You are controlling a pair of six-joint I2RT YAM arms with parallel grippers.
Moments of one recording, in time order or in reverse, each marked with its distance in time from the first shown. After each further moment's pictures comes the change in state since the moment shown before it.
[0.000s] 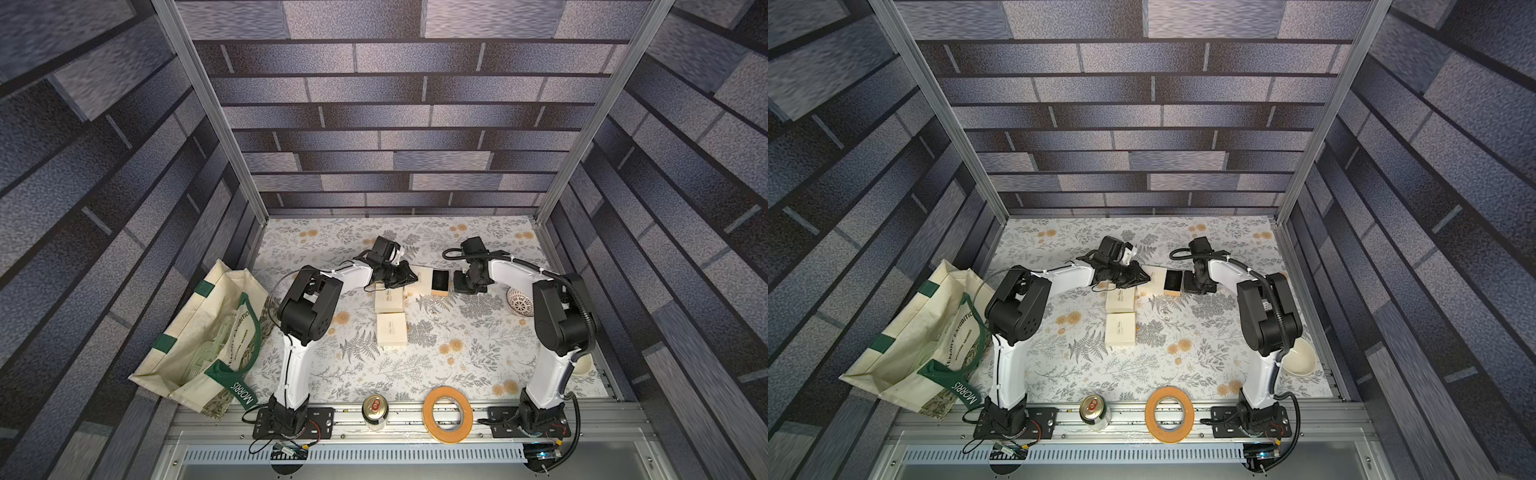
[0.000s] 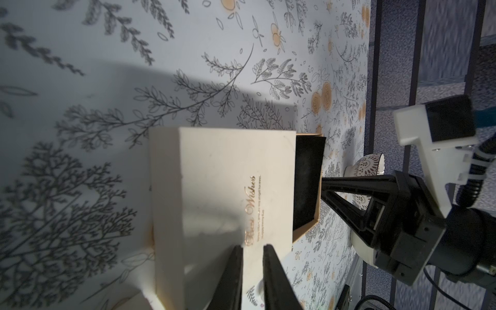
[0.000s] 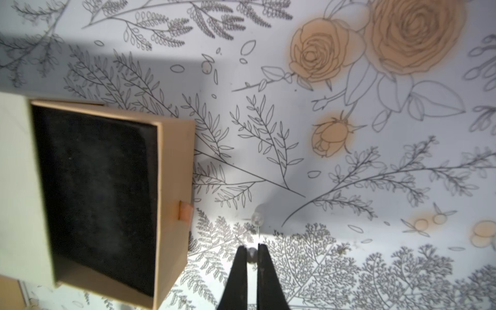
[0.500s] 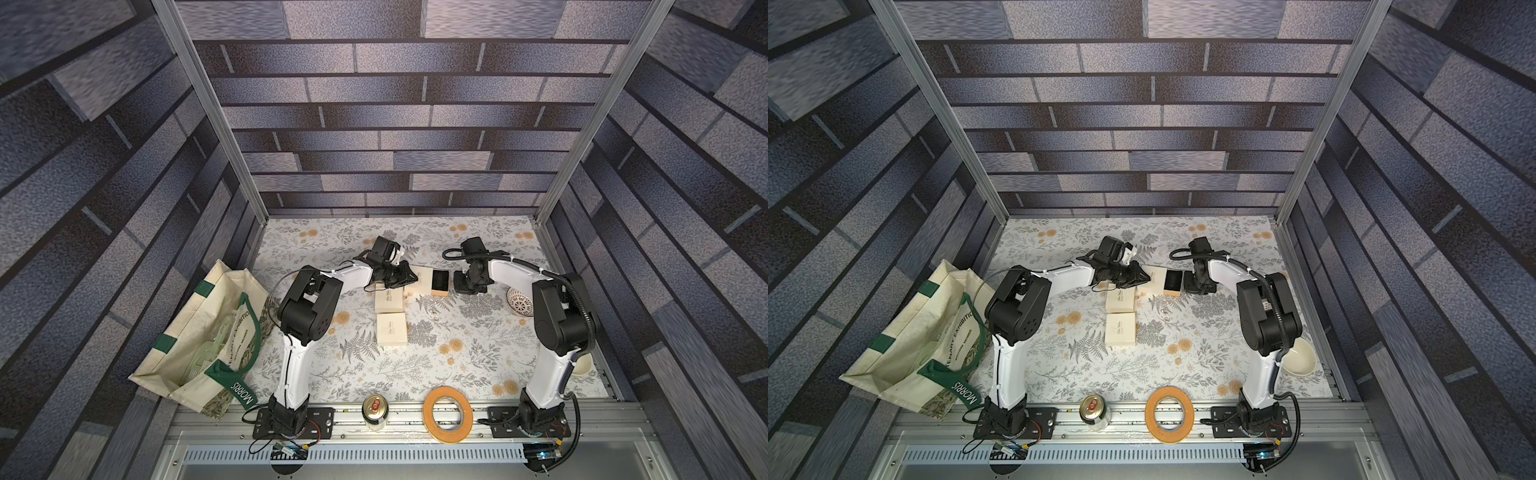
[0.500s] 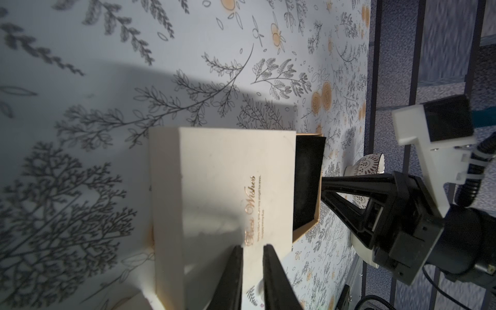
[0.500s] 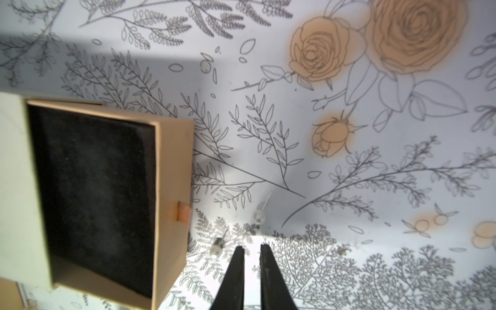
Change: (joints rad) left arm 0.000 0.000 0.000 0.000 0.000 0.000; right arm 0.000 0.000 0.000 0.000 0.000 -0.001
